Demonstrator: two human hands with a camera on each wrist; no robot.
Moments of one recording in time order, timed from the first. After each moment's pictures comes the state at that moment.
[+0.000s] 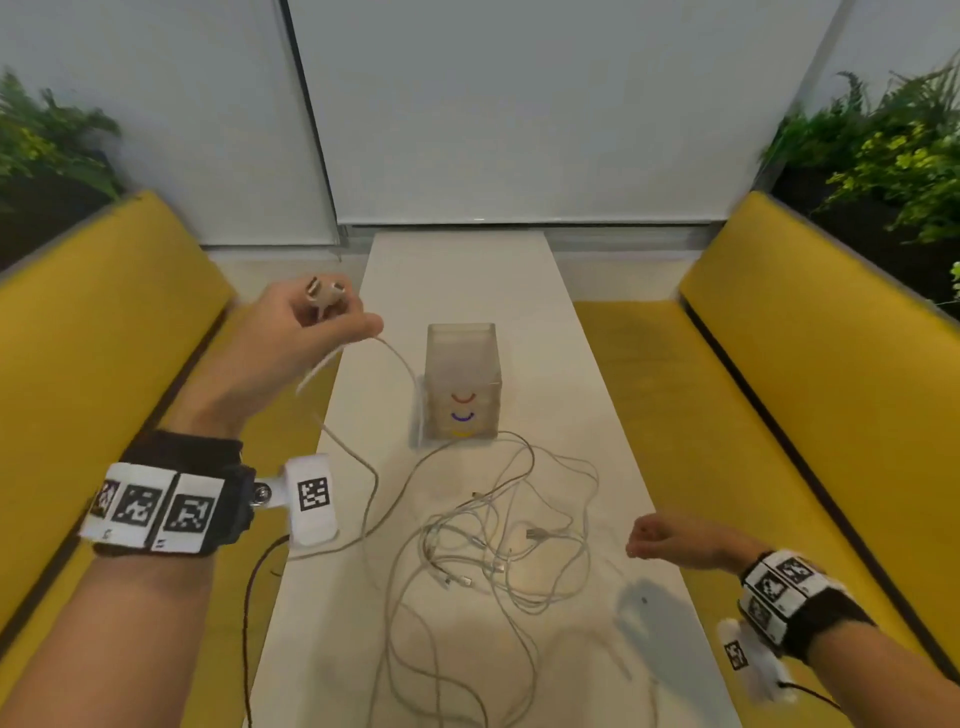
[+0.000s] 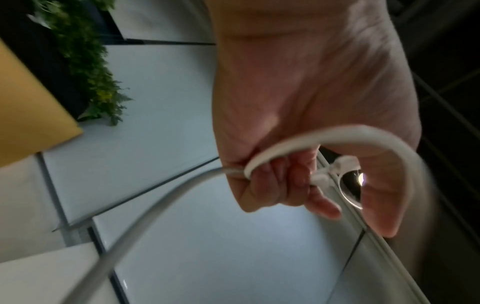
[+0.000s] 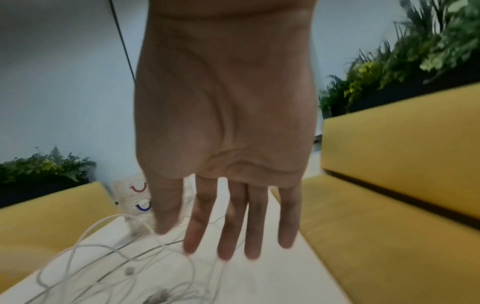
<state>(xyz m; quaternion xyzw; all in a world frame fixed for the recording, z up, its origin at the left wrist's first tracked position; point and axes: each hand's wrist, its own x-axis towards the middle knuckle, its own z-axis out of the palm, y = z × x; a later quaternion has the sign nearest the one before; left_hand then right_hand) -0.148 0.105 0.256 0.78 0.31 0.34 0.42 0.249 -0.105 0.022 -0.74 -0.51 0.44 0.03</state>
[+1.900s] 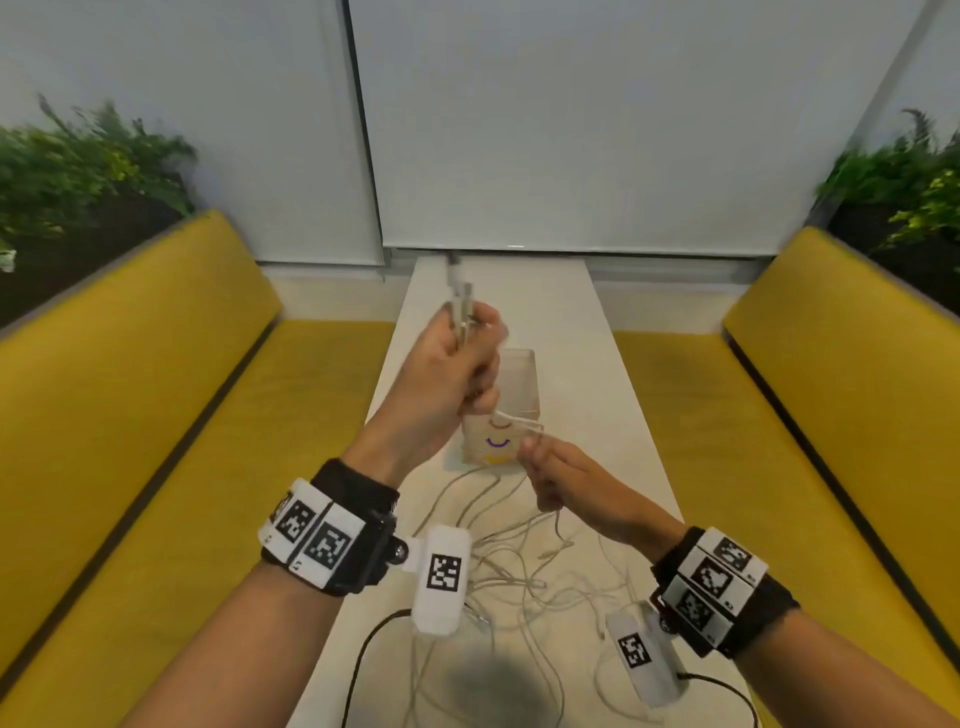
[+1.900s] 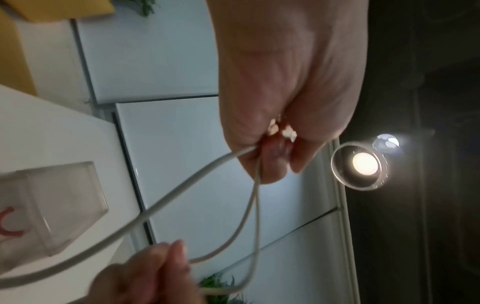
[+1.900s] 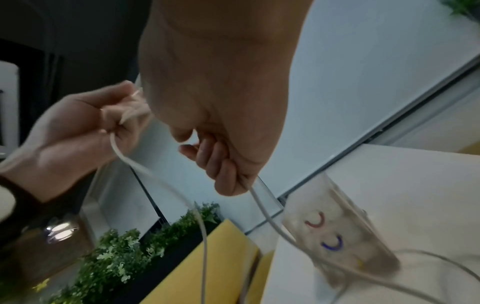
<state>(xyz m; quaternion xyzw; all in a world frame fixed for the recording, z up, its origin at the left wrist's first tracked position) -0.075 0.072 0.235 0.57 0.22 0.41 0.67 0.091 -0.002 0.134 -0.51 -0.54 0.52 0.42</state>
